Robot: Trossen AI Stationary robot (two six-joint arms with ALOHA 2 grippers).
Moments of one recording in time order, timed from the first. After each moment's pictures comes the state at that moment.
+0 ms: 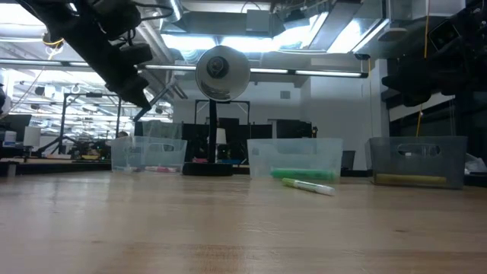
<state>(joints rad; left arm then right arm) 0.38 0.89 0.52 -0.29 -0.59 0.08 0.11 0.10 0.02 0.00 0.10 0.05</state>
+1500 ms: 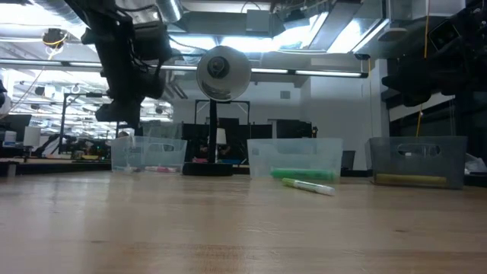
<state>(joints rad) 0.45 1.23 0.73 -0.64 -0.70 0.52 0.11 0.10 0.02 0.00 0.10 0.05</state>
